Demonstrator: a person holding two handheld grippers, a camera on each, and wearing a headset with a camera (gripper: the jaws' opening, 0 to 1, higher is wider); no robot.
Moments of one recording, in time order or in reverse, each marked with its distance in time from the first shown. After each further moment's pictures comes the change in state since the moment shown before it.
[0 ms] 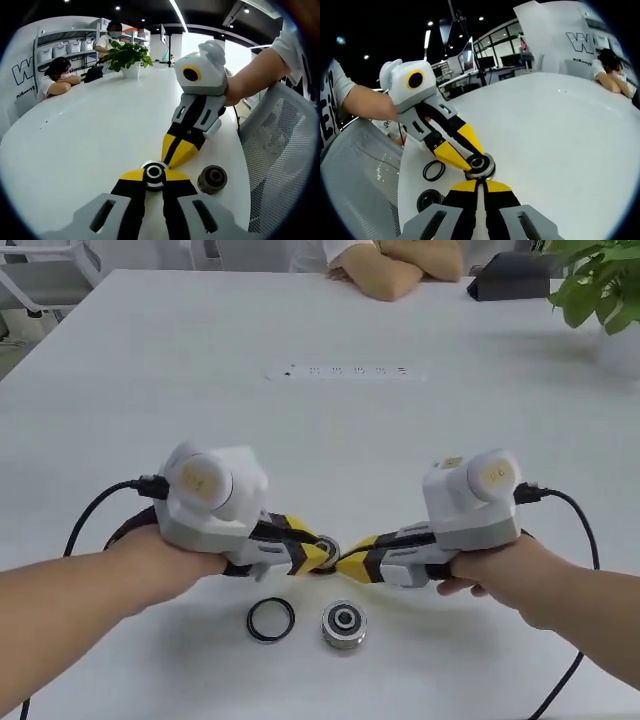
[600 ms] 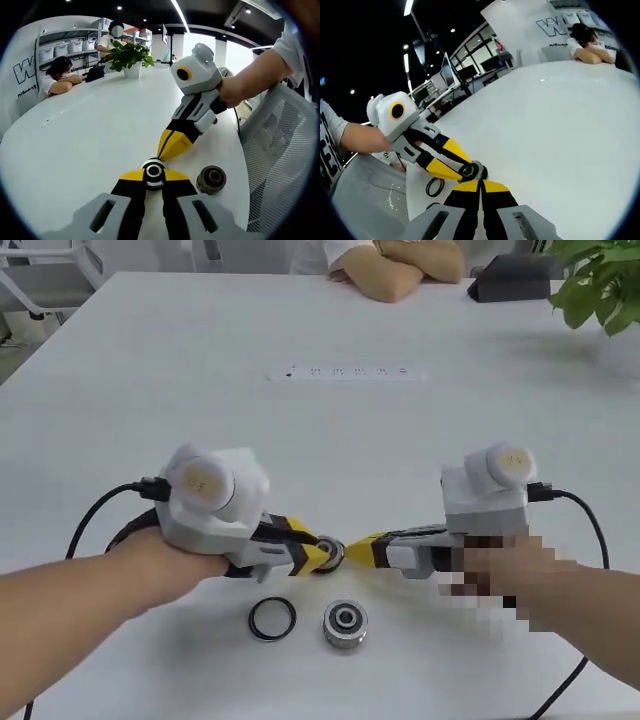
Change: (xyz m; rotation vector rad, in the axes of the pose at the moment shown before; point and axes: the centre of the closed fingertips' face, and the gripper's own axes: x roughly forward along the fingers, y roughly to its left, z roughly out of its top) left arm -0.001 -0.001 -0.001 -0.011 -0.001 0.012; right arm -0.007 -0.005 0.009 0.254 -0.094 -0.015
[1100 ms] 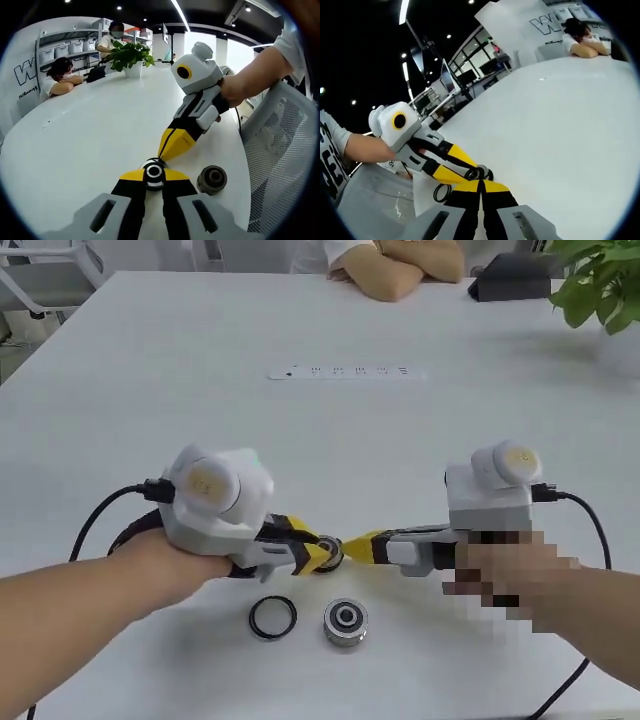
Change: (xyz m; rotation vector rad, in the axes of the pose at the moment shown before) left arm 0.001 0.000 0.000 0.011 0.006 0.018; right arm -0.002 0.010 0.005 0.067 -0.037 0.039
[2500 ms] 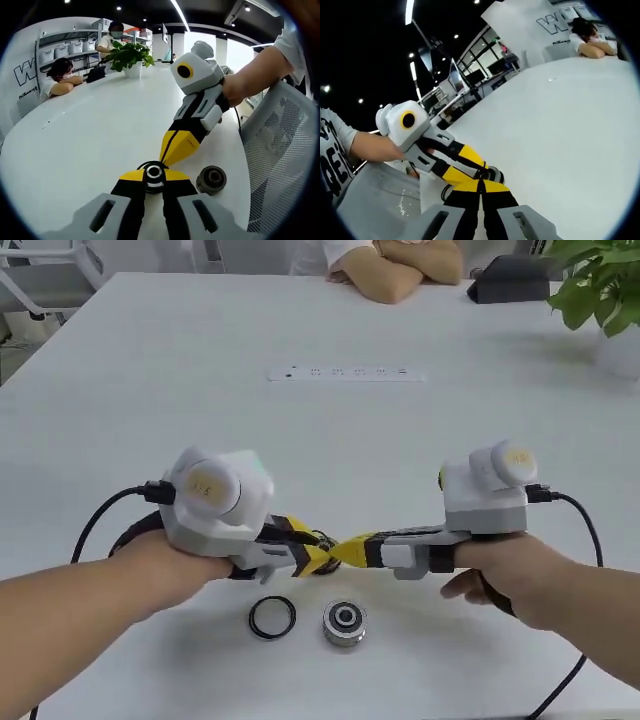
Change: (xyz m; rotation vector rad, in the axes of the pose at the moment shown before) left arm 0.001 -0.001 0.000 0.001 0.003 0.001; right arm 0.003 0.009 0.000 -0.016 0.003 0.060
